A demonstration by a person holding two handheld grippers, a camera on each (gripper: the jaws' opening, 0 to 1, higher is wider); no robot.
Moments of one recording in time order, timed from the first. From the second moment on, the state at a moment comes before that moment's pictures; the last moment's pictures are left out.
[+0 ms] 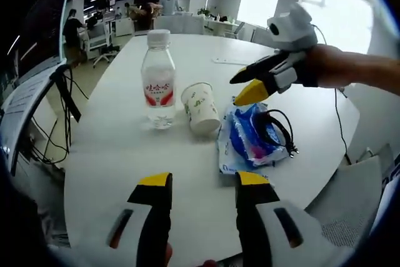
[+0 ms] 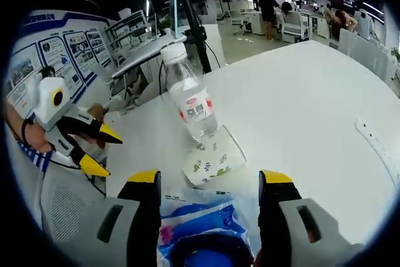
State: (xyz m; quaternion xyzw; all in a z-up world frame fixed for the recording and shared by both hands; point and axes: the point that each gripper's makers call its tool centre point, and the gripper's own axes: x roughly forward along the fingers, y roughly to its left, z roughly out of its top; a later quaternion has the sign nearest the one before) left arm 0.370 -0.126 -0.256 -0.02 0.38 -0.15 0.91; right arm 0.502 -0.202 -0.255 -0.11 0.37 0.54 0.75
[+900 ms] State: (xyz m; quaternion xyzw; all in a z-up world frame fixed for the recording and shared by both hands) left arm 0.370 -0.135 -0.253 -0.02 0.38 -0.16 0.91; right arm 0.508 -0.153 -0.284 -0.17 0.40 0.57 0.70
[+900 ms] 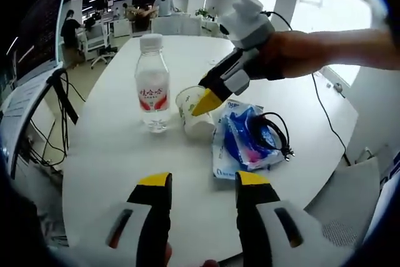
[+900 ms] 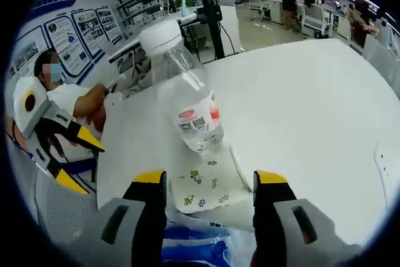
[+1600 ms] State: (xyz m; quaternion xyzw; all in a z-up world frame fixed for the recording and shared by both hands) left arm 0.366 -0.126 -0.252 -0.04 0.38 -0.14 0.91; right arm 0.495 -0.161 -0.280 -0.14 0.40 0.57 0.71
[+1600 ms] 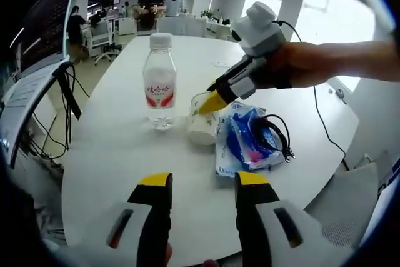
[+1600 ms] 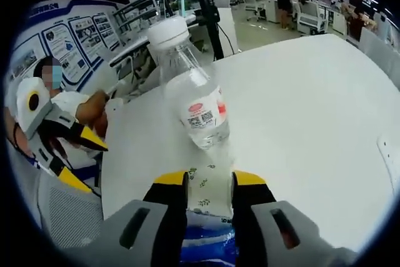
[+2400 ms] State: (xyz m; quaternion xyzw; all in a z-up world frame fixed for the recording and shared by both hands) left arm 0.361 -0.126 -0.244 -0.04 0.37 -0.14 0.92; right arm 0.473 -0.155 -0.259 -0.11 0.37 0.57 0.73
